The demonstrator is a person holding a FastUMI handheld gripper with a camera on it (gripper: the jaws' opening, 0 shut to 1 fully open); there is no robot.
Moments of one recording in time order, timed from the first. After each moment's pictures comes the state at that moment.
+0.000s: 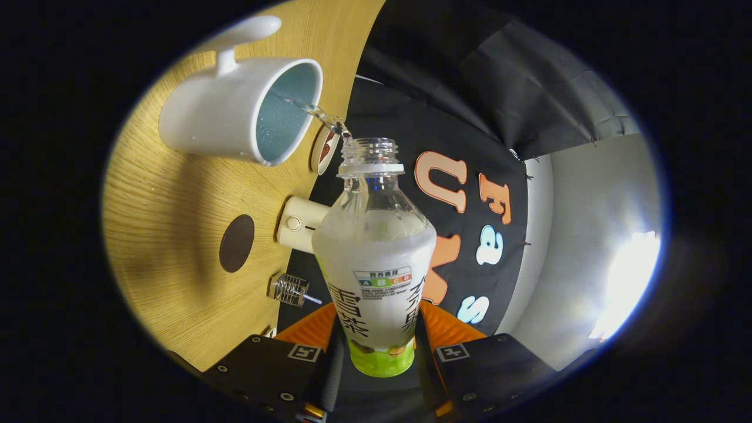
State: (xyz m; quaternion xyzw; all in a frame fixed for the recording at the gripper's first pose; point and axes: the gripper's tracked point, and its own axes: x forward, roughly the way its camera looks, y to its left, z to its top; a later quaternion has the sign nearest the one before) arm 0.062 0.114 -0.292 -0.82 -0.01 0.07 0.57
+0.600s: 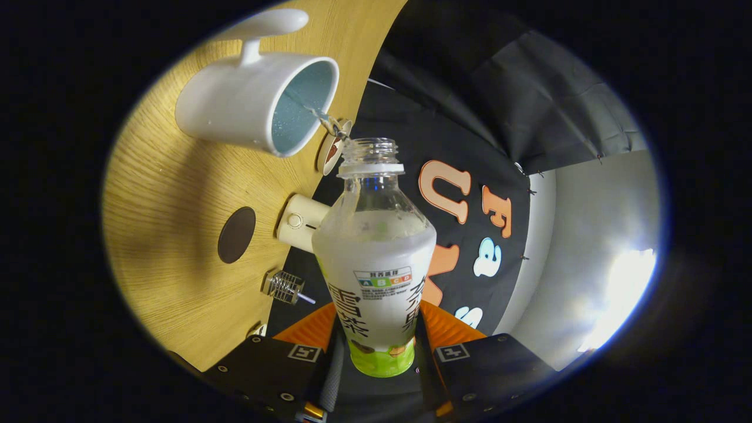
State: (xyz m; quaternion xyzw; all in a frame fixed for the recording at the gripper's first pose) arm 0.064 0.120 -0.288 -0.84 -0.02 0.09 0.54
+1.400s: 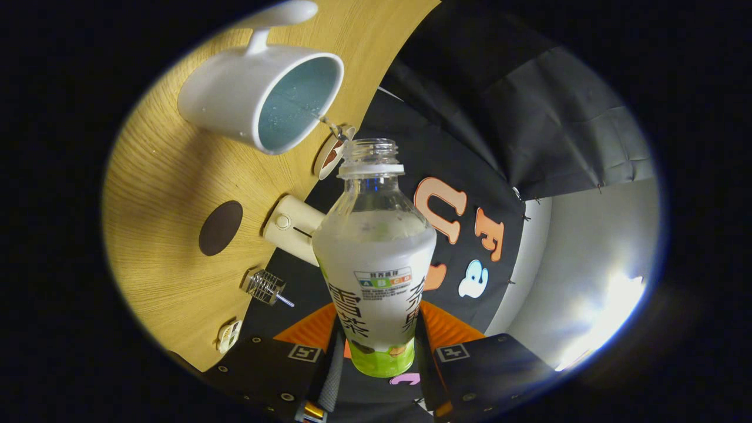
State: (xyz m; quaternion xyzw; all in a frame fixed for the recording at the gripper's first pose) arm 0.069 0.139 -0.279 -0.86 -0.07 0.11 0.49
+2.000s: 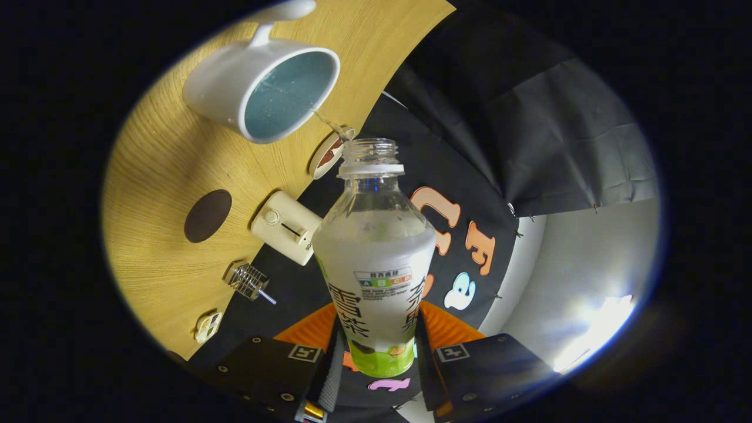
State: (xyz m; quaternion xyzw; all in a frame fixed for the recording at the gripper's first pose) arm 0.077 0.145 -0.270 -0.88 -0.09 0.11 0.46
